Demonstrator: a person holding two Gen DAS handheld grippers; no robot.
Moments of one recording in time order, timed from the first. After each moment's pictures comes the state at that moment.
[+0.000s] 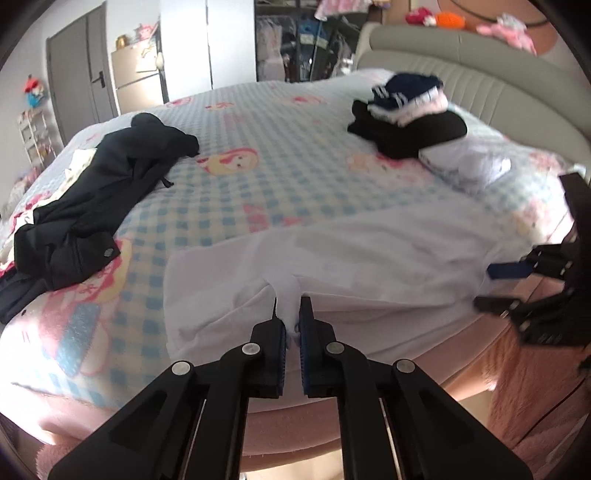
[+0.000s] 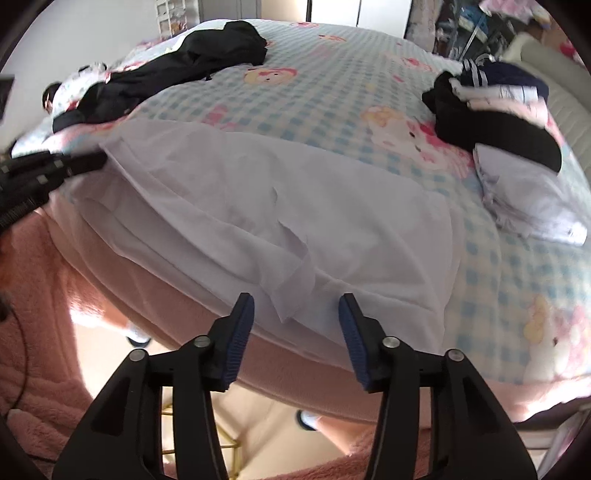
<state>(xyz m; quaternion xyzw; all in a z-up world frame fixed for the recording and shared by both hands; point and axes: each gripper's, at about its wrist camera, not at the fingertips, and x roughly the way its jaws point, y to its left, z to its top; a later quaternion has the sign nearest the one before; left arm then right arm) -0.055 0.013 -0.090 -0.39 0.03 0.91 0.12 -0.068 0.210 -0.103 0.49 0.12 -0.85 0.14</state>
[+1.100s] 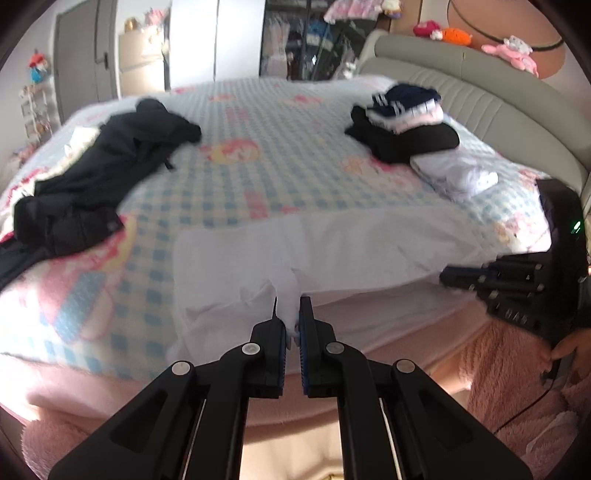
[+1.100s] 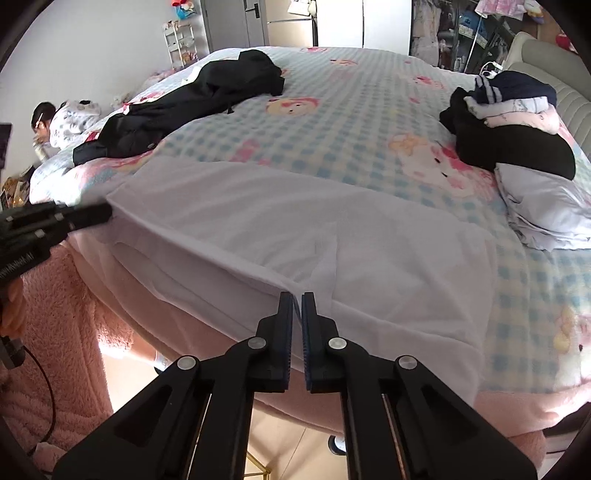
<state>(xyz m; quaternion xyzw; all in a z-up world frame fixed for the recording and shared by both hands) -0.036 0.000 -0.099 -0.42 -0.01 0.90 0.14 -0.067 0.193 -0.092 0.46 0.06 -0.87 0.18</state>
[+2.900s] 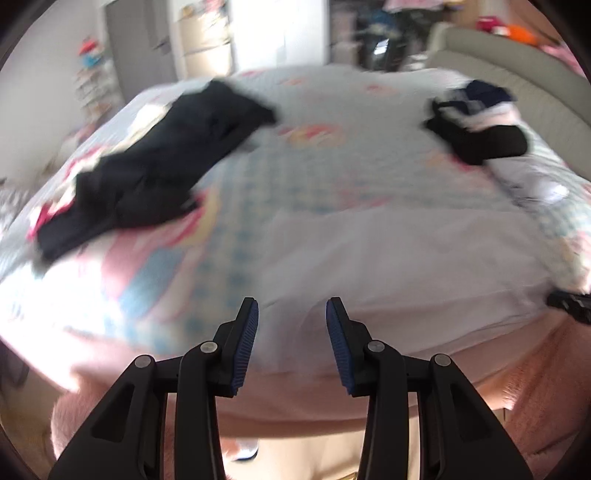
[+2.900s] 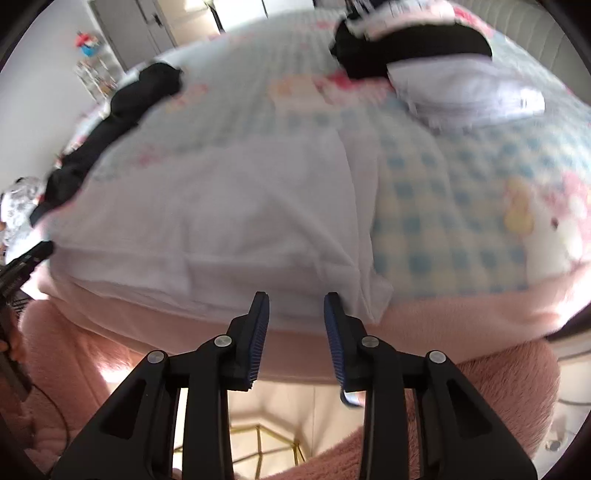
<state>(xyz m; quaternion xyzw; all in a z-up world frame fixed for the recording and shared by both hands) -0.038 -0.010 -0.089 -0.42 0.02 0.91 0.03 -0.060 0.294 -0.099 0.51 -0.06 -0.86 0.07</state>
